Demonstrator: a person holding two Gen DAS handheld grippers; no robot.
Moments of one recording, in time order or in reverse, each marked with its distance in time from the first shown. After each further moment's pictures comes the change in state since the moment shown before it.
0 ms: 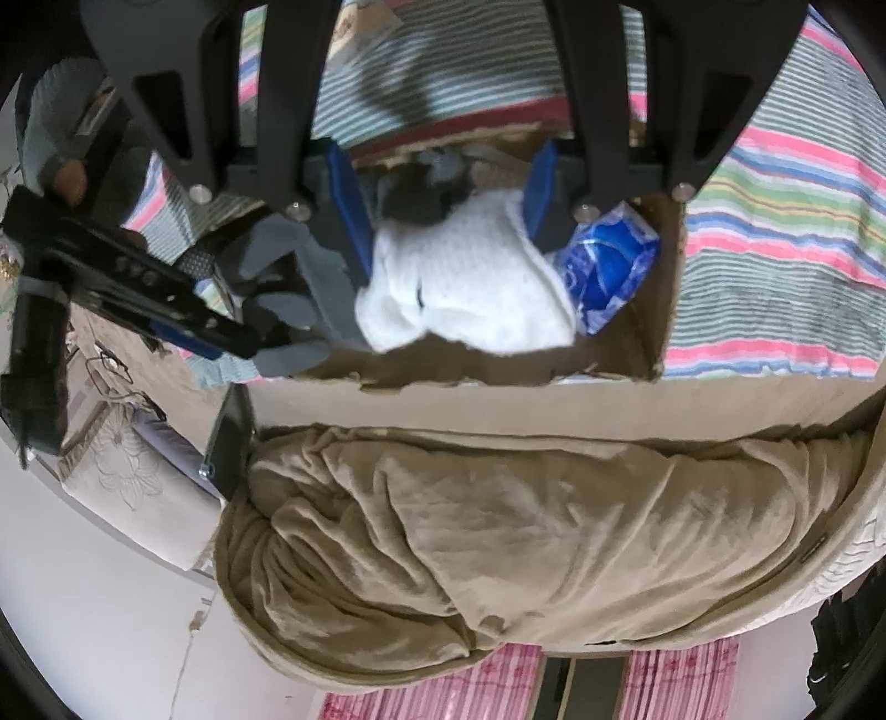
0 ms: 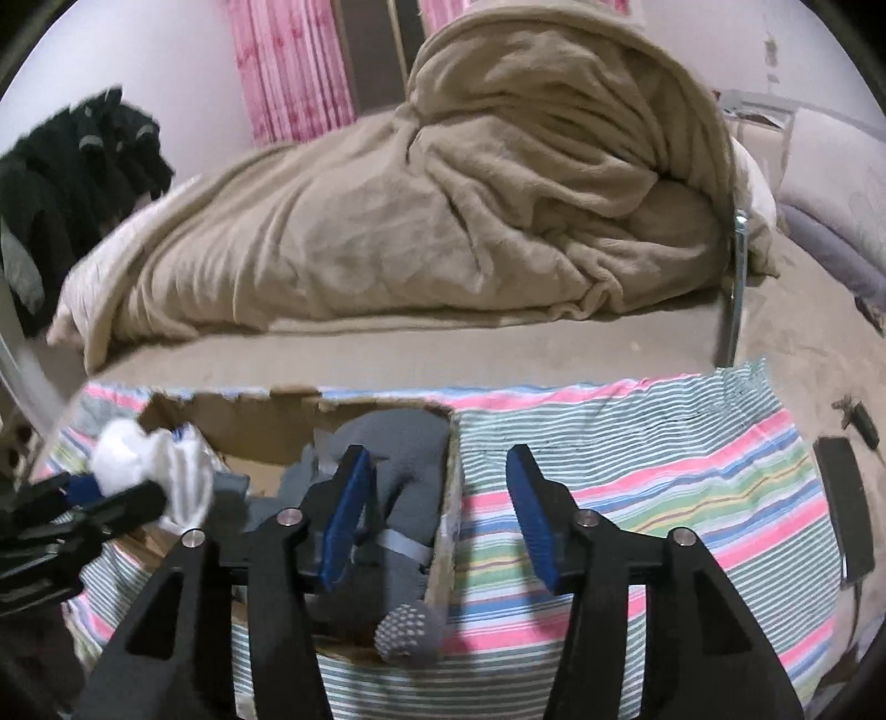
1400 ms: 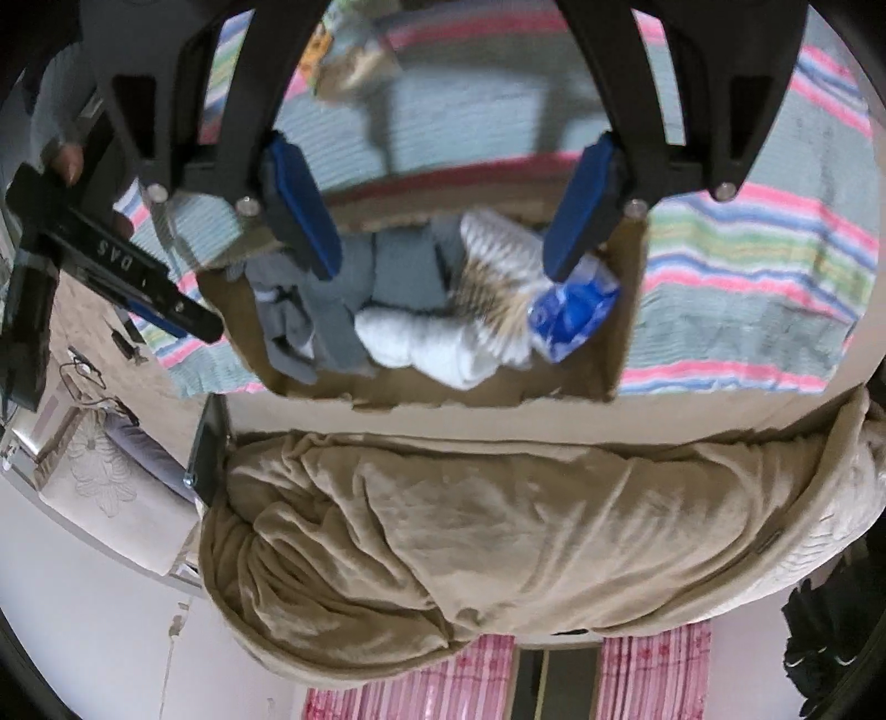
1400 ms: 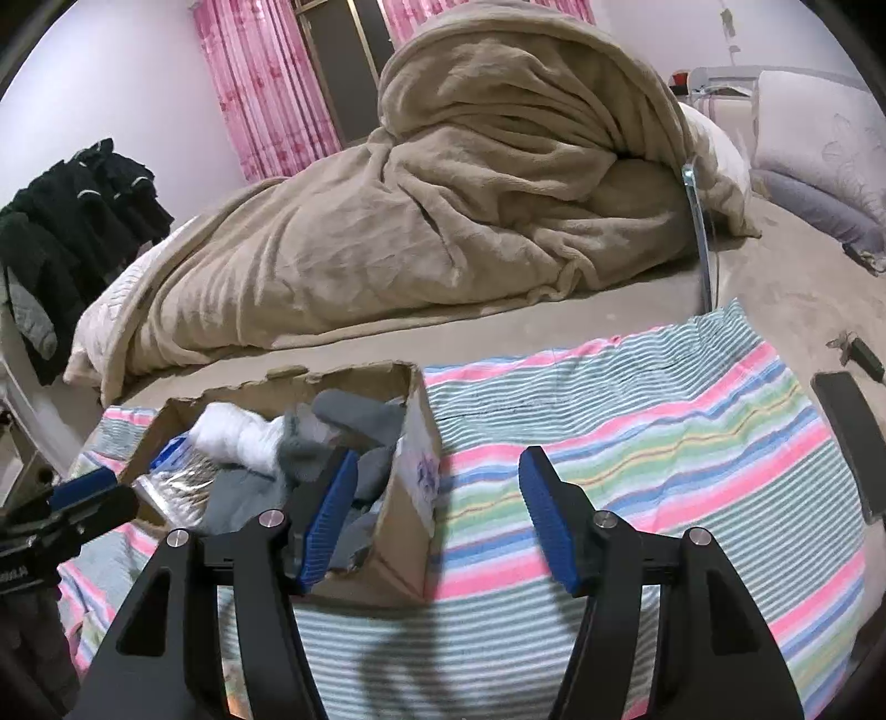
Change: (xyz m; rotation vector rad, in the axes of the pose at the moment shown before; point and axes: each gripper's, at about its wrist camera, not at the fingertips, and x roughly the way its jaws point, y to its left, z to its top) left arm -0.035 -0.013 -0.026 -0.003 -0.019 0.114; right arm -0.022 -0.023 -0.035 0.096 -0.056 0.052
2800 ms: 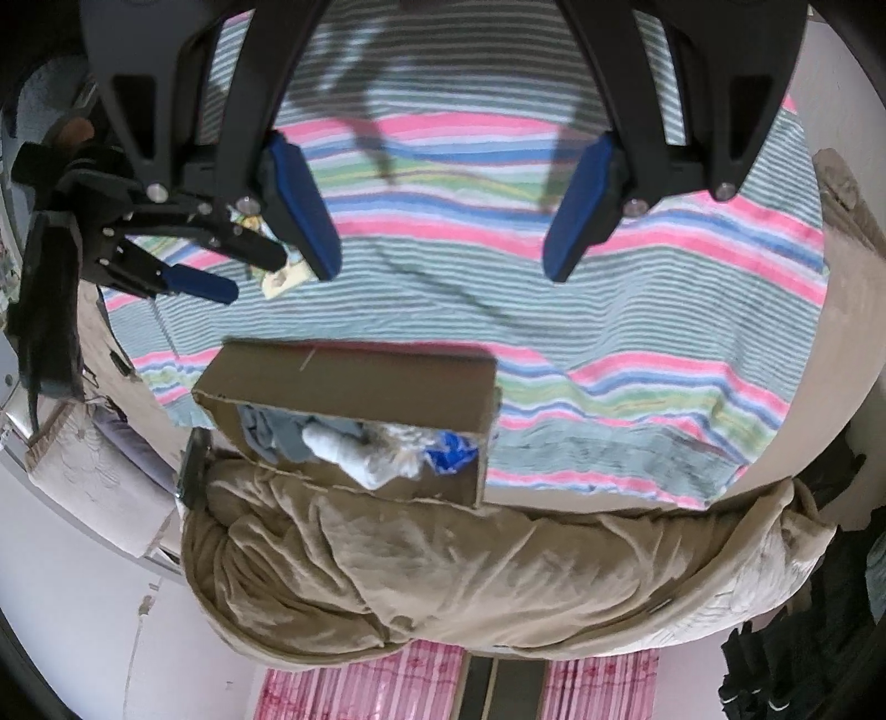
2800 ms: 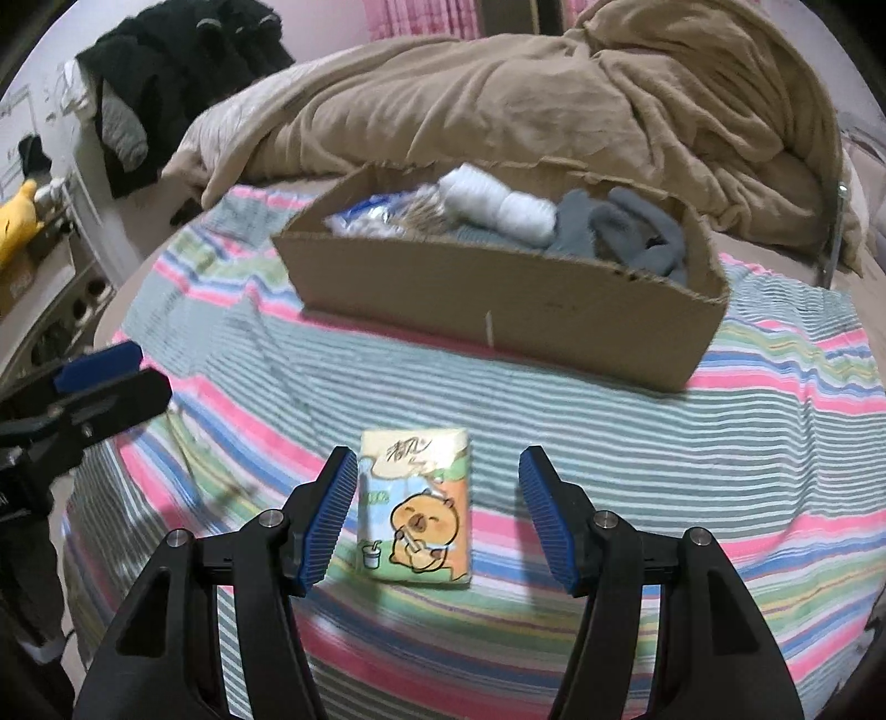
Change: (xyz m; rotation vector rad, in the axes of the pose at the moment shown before) left arm -0.078 0.055 -0.098 -0.091 0.006 0.053; right arm -0.020 0.122 -0.099 -0.327 0.294 0.129
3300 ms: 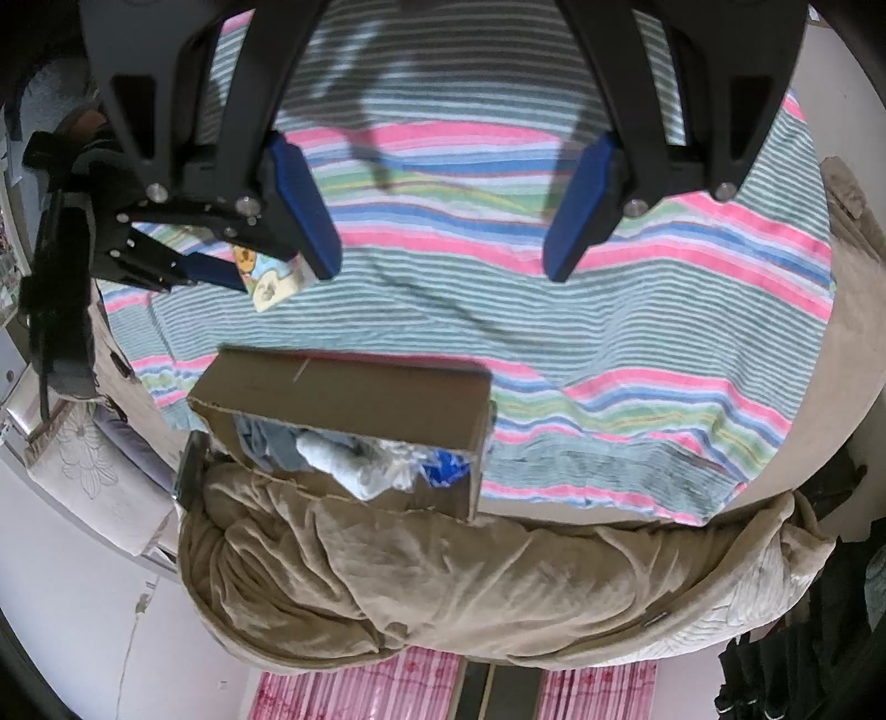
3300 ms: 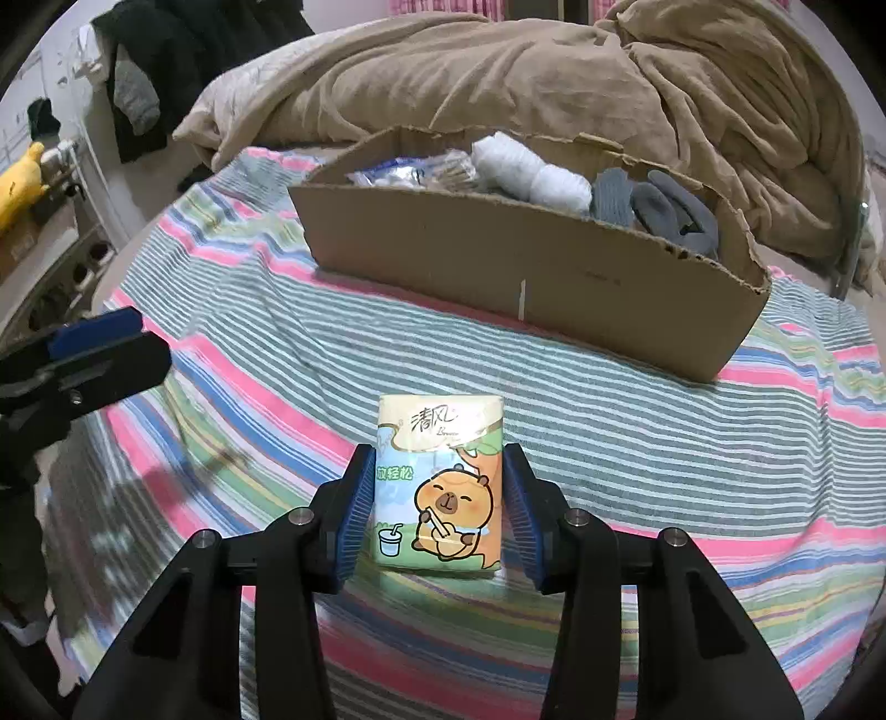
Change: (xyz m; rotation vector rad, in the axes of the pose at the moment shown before) left arm 0.004 0.005 -0.005 -0.013 0.010 -0.009; right arm 0.011 0.011 -0.007 -0.052 0.036 0.005
